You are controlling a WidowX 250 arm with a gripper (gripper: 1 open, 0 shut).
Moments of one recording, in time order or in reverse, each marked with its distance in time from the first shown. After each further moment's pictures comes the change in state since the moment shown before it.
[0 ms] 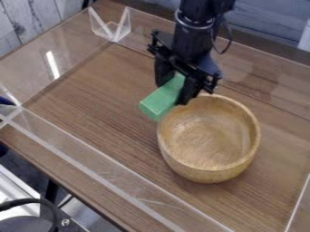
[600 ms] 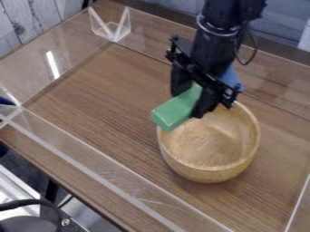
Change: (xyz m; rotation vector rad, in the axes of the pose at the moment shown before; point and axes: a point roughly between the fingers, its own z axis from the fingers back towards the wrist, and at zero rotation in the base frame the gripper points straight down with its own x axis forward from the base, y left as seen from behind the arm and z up) arm -0.009 -0.045 0.011 -0.012 0.046 -0.141
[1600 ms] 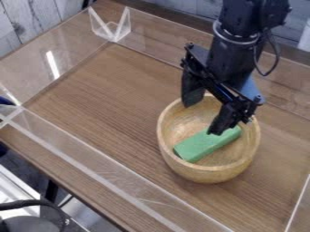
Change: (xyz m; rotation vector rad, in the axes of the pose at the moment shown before) arm -0.006 -0.021 0.007 -0.037 -0.007 -0.028
